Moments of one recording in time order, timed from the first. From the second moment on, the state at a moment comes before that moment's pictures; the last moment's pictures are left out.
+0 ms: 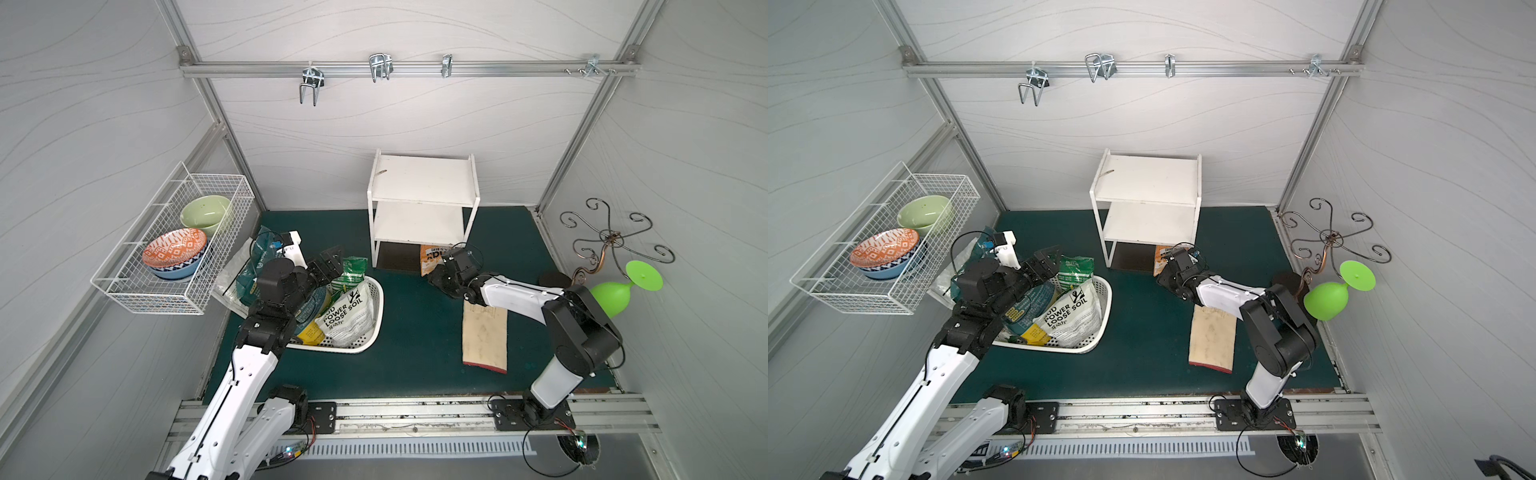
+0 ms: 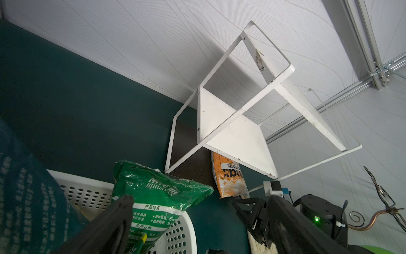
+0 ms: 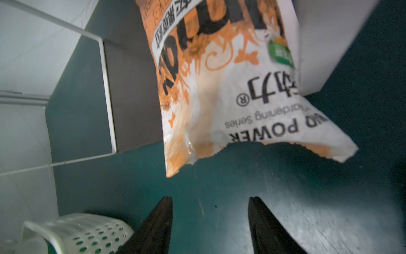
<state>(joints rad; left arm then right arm) -0.18 0.80 0.77 -0.23 0.13 -0.63 0.61 1.70 0.96 -0.08 0.06 1.00</state>
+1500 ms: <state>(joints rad) -0.18 0.76 0.75 -0.26 0.12 -0.58 0.73 1.63 1.02 -0.01 0.11 0.87</state>
